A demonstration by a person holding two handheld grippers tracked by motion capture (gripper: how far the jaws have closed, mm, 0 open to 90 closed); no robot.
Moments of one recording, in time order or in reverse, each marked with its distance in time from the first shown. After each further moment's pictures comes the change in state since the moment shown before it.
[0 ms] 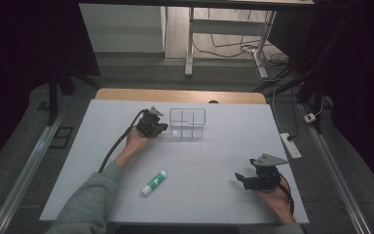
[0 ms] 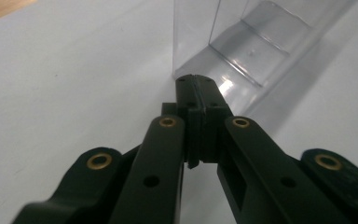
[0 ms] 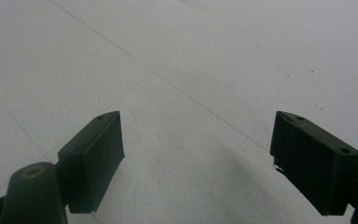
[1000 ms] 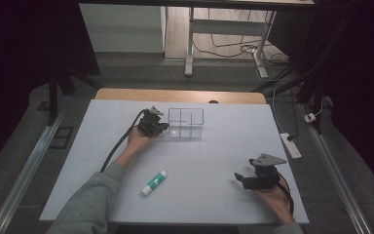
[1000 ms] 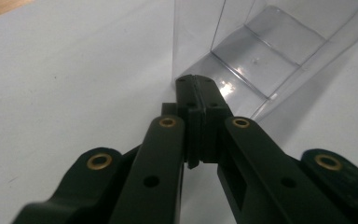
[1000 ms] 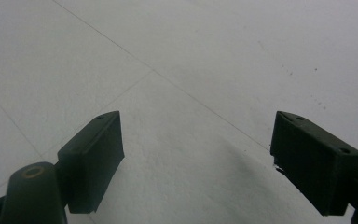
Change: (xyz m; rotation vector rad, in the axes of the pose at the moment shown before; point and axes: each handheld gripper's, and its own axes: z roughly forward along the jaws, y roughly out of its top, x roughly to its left) left arm 0.005 0.003 0.017 -0.011 -0.004 -0.023; right arm 0.000 0.000 0.003 0.012 0.001 0.000
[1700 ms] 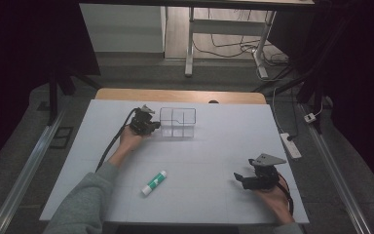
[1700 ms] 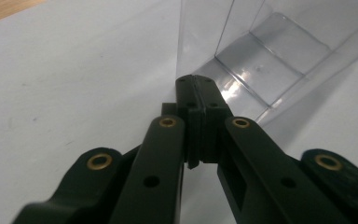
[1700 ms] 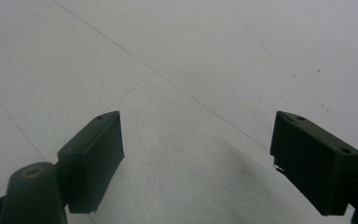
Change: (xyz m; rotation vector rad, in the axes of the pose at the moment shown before) left arm 0.018 -0.010 -0.015 0.011 0.028 -0.031; right arm 0.001 0.000 0.001 -0.007 0.008 0.001
